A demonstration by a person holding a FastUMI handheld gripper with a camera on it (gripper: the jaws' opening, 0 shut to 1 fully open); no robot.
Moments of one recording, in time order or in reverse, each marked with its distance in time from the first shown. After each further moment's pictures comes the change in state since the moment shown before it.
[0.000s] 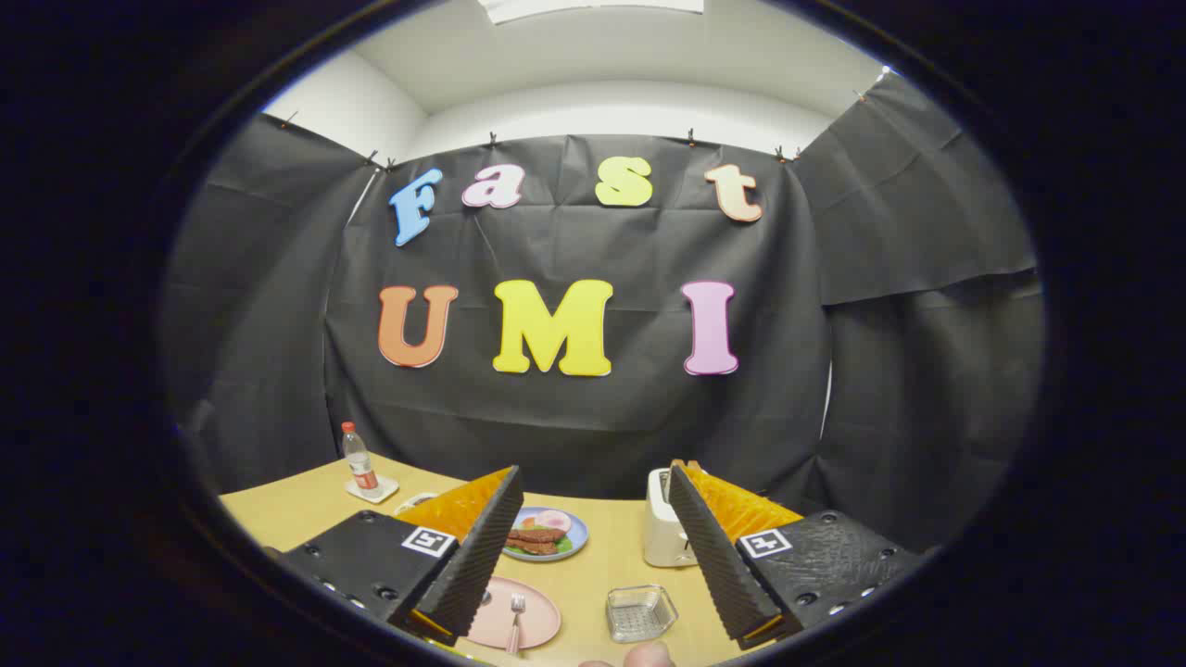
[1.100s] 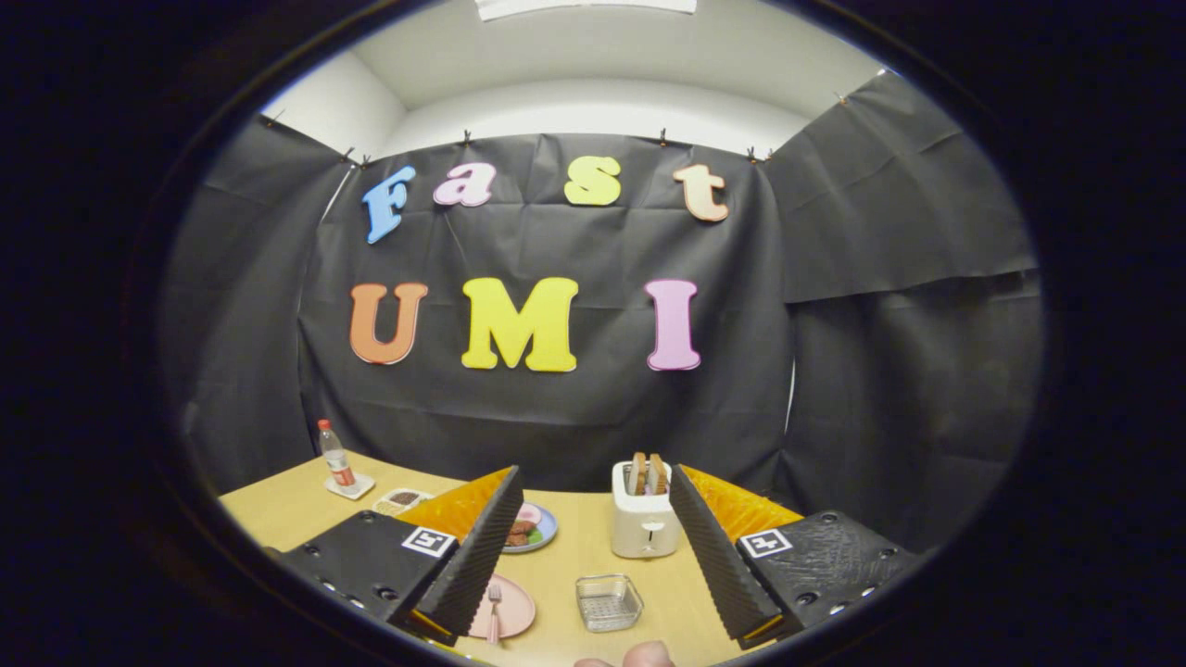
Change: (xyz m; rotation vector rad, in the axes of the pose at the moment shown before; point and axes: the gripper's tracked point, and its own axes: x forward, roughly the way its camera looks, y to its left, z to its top) arm -0.026 -0.022 0.000 0.011 0.018 -0.085
